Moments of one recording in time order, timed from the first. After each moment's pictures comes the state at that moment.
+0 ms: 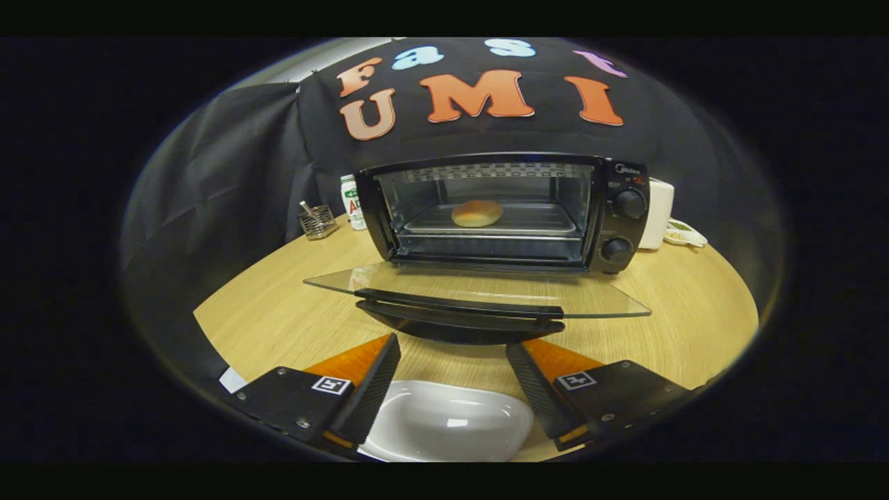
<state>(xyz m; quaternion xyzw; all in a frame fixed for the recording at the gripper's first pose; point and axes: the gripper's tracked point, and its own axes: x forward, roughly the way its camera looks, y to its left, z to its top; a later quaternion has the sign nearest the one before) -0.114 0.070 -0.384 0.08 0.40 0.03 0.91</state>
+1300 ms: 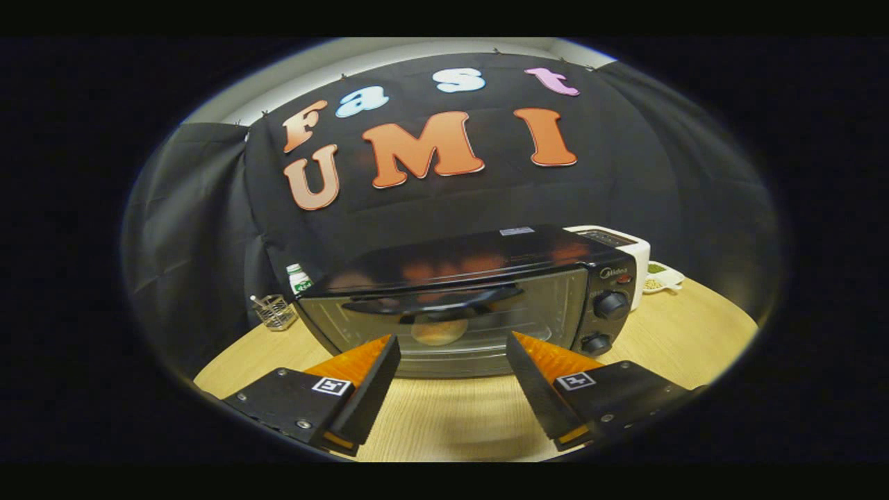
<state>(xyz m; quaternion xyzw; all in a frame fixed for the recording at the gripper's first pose) 0.016 0.018 -0.316 0.13 0.27 -0.09 0.95</state>
